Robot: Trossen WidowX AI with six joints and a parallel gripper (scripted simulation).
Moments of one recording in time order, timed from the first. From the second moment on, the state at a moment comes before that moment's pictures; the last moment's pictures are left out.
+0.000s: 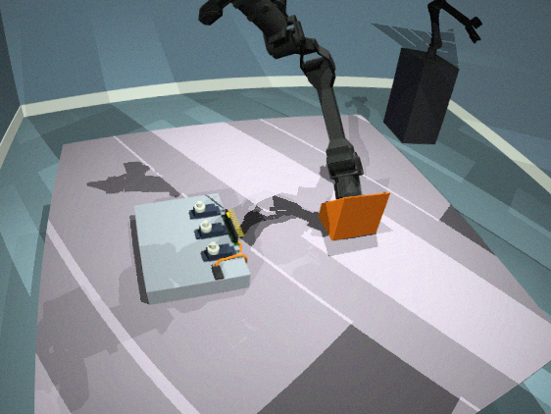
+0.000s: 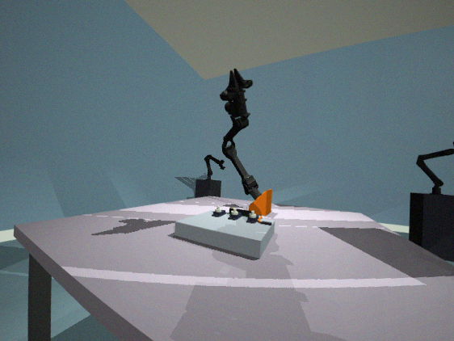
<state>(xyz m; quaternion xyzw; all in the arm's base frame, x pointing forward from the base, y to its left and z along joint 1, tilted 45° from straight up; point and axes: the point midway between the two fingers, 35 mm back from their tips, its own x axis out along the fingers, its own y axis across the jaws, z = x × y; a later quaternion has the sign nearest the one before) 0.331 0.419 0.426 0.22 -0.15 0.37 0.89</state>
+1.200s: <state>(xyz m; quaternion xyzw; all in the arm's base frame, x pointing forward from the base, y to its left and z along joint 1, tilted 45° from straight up) 0.362 0.092 0.383 0.05 -0.08 0.11 0.99</state>
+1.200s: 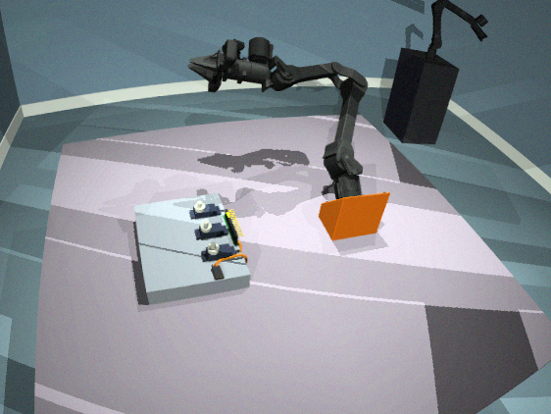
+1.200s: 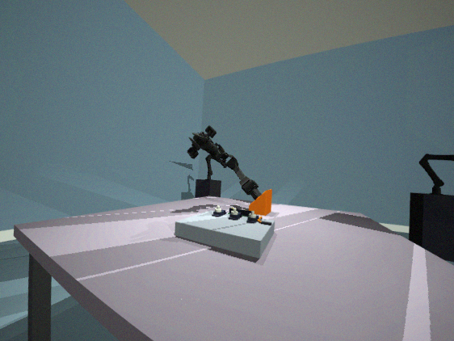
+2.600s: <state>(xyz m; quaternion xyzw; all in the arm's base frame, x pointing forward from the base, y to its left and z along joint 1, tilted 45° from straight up) 0.406 0.049 0.230 -0.18 0.25 0.04 0.95</state>
